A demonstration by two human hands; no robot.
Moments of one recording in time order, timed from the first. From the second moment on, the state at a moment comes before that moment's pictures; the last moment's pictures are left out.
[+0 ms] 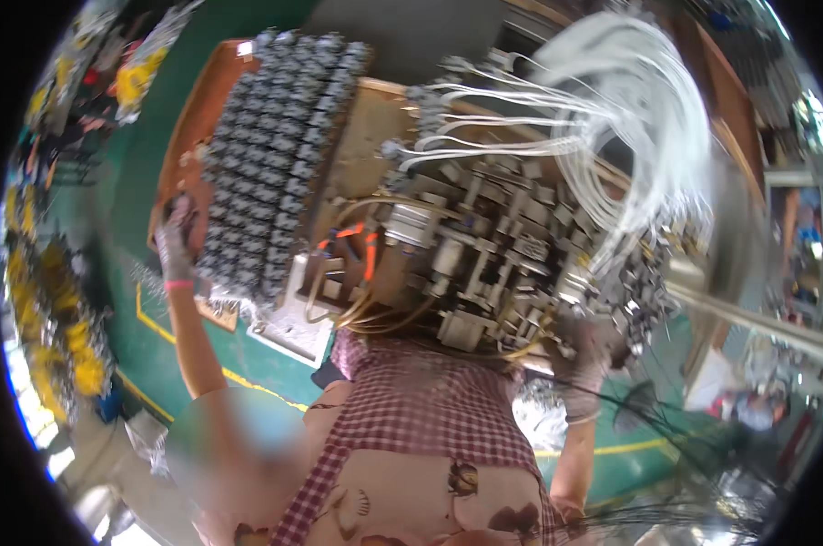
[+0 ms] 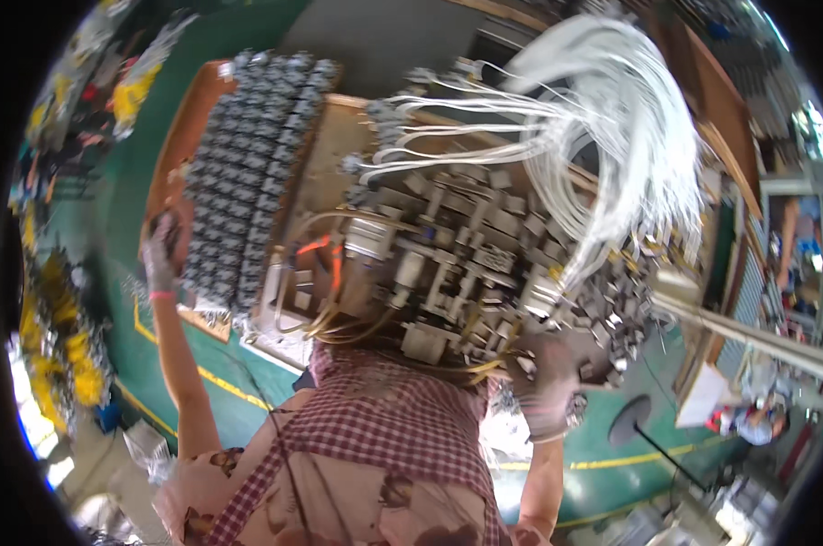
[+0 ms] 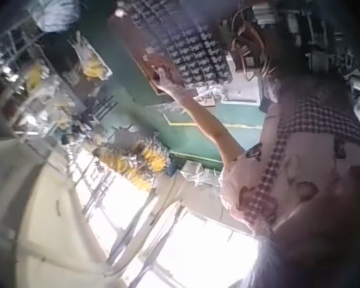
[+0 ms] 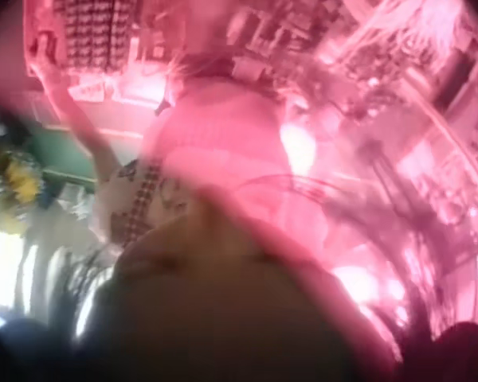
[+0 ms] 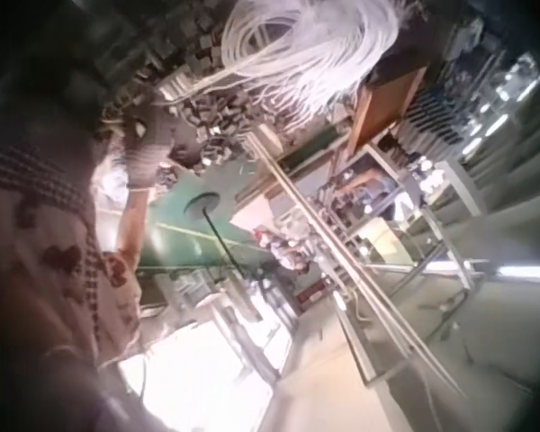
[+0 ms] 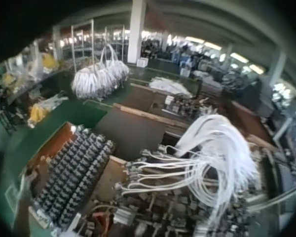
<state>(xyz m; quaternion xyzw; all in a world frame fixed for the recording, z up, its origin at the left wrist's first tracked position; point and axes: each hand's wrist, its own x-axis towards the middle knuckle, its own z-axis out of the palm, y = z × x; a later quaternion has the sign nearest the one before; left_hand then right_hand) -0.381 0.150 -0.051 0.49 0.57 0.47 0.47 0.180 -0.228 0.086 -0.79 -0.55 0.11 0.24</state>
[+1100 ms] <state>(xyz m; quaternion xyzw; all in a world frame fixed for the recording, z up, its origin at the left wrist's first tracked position) -0.027 -0.070 0.032 0.77 0.11 0.19 0.60 0.164 -0.184 0.070 -0.58 -0.40 0.42 0.57</state>
